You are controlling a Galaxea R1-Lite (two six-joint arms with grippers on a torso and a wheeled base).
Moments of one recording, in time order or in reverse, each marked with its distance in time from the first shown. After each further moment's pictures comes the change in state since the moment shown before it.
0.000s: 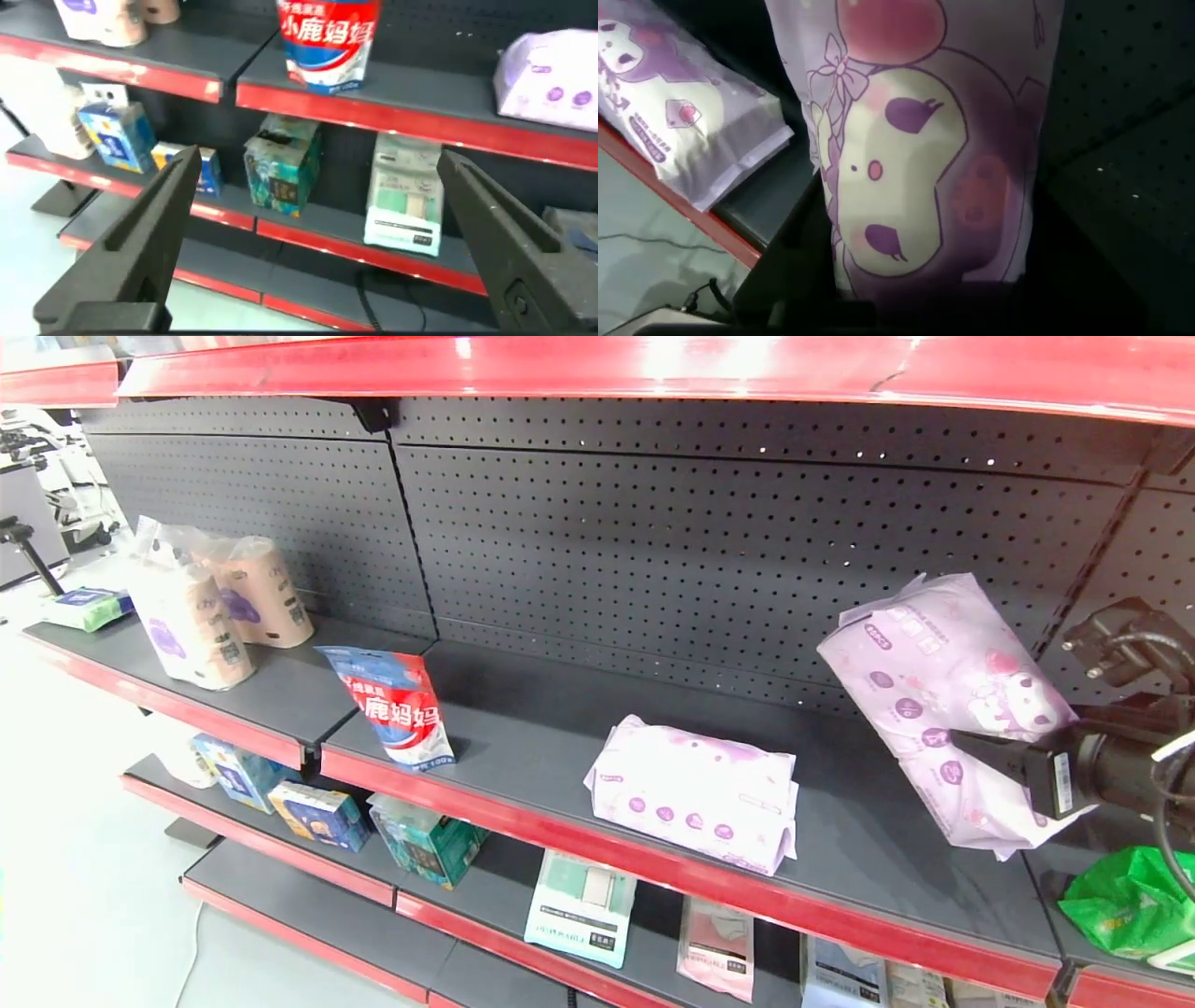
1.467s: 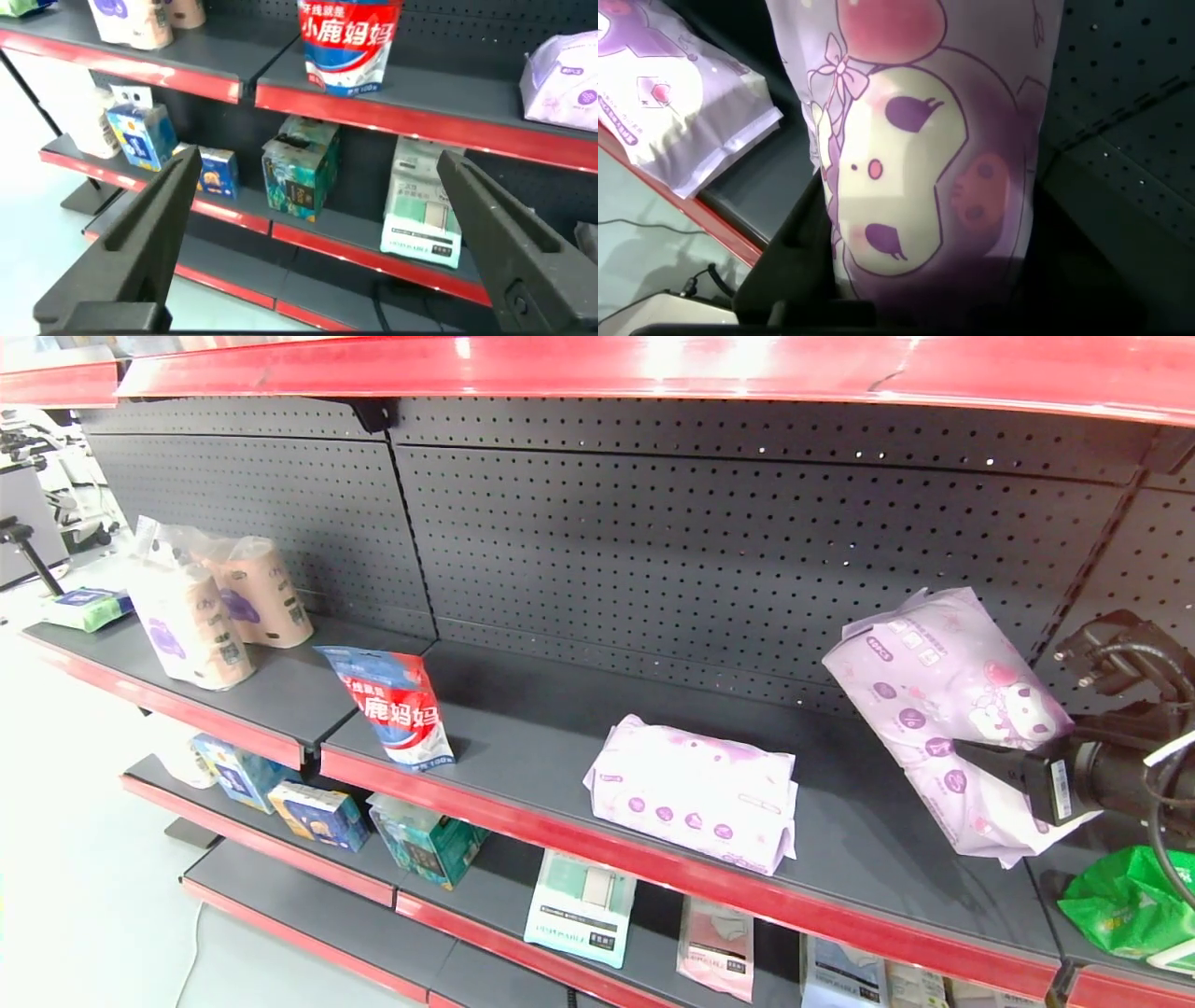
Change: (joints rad) left arm 0.227 -0.088 0.029 0.014 -0.198 0.028; right arm -0.019 0.016 0.011 0.002 0.002 -0.013
